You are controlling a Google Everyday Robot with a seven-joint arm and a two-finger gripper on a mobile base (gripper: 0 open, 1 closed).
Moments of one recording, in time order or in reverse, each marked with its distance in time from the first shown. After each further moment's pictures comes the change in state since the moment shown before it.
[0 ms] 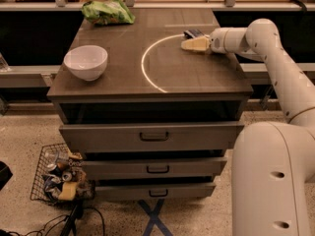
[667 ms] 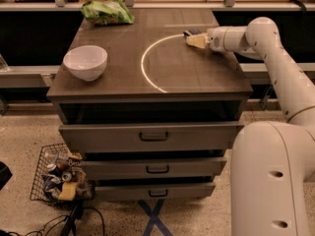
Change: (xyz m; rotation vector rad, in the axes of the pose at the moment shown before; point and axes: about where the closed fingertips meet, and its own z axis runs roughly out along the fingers) arm -0.005 0.000 -0.001 0.000 0.000 0.000
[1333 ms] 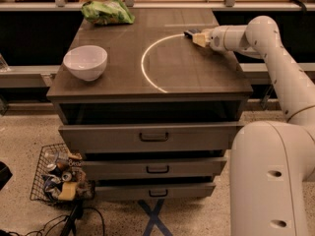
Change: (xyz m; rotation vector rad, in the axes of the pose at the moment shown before) arm -0.004 0.000 -0.001 0.000 0.000 0.000
